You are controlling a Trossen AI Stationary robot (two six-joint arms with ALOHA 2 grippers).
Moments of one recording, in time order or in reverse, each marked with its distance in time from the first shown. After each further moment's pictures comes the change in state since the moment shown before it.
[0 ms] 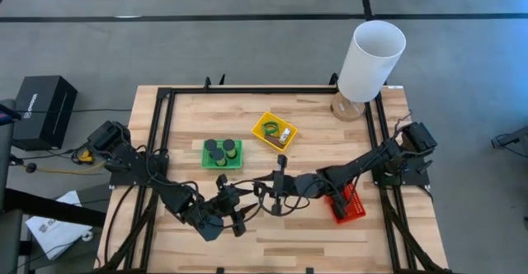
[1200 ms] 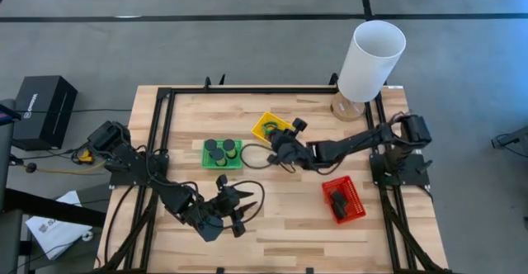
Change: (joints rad) left arm -0.003 0.000 0.000 0.000 0.000 0.022; right arm -0.272 0.000 0.000 -0.389 0.410 0.000
